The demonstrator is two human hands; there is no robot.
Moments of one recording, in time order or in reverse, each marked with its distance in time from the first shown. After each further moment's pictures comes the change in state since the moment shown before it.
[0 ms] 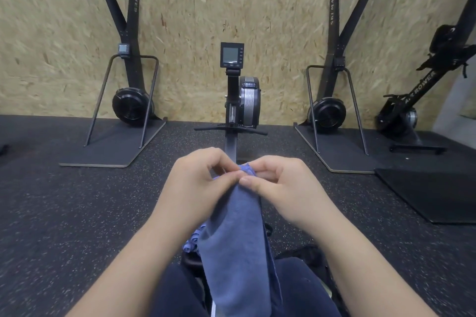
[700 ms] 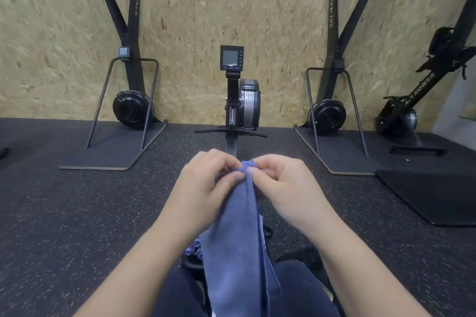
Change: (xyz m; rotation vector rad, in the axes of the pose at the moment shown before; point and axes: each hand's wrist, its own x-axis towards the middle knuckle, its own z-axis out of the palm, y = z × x) left_hand 0.001 -0.014 0.007 0.095 -0.087 0.150; right_hand 0.004 0.002 0.005 0.021 0.126 0.067
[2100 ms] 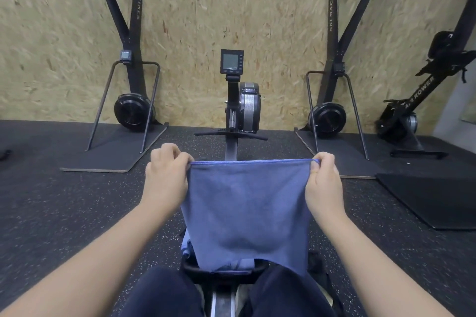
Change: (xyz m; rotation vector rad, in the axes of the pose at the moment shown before) left_hand 0.012 -0.101 0.001 0.617 0.076 -0.255; right_hand 0.037 0.100 -0.055 -0.469 0.562 0.020
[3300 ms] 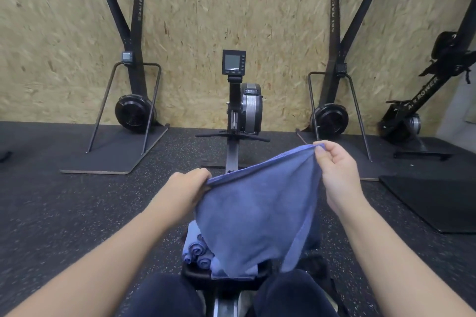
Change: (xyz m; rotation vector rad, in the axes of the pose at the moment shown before) left_hand -0.002 -0.008 0.022 -0.106 -0.374 0.203; right_hand 0.027 -0.016 -0.009 0.692 -0.087 0.139
